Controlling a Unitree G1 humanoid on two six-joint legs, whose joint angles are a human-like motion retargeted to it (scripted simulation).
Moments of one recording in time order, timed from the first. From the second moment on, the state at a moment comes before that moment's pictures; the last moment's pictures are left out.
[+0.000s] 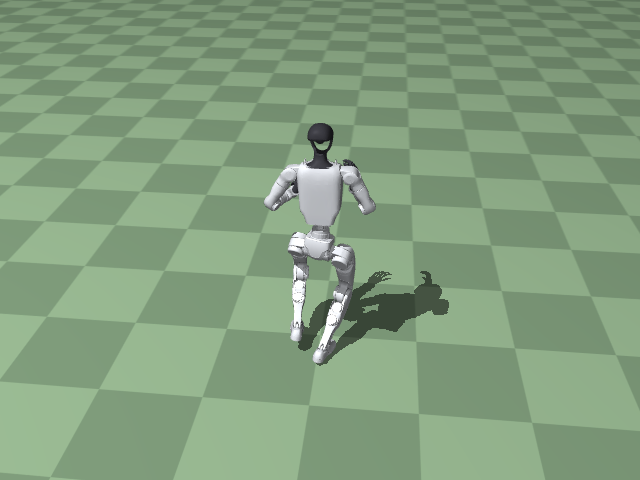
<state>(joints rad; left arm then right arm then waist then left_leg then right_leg) 0.04 0.58 -0.32 -0.20 0.40 -0.37 0.49 -0.14 -0.45 0.38 -0.15 -0.31 -0.35 -0.56 0.16 -0.11 0.01 -0.62 0.18 0.27 1.48 -0.77 0.13 -0.43 -0.04 -0.11 1.19 -0.78 0.02</state>
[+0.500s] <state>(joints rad) -0.20 0.56 -0.38 -0.16 0.41 -0.39 0.55 0.05 -0.53 0.43 -0.14 -0.33 -0.41 -0.44 -0.10 -0.15 -0.02 -0.12 -0.15 0.22 0.91 -0.70 0.04 -0.73 -0.26 -0.14 1.31 -0.67 0.09</state>
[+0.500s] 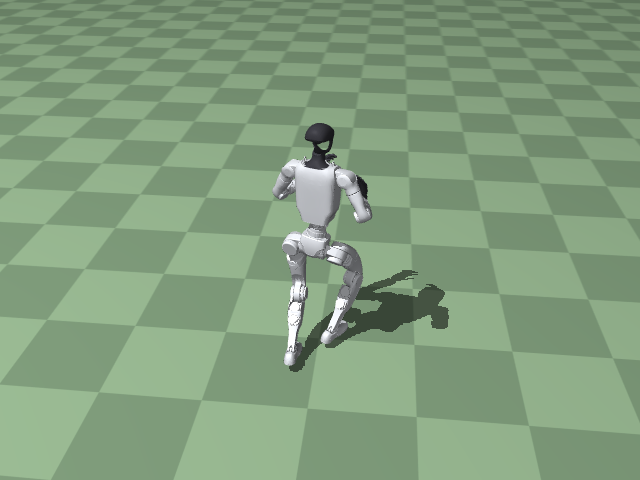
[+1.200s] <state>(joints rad) -0.08 0.58 -0.33 -0.11 0.46 -0.36 0.62 0.01 -0.46 0.44 -0.08 -0.39 -0.40 -0.49 -0.05 -0.32 0.03 -0.32 -0.32 0.25 0.98 -0.86 0.22 -0.63 -0.52 0.01 1.72 -0.62 0.10</state>
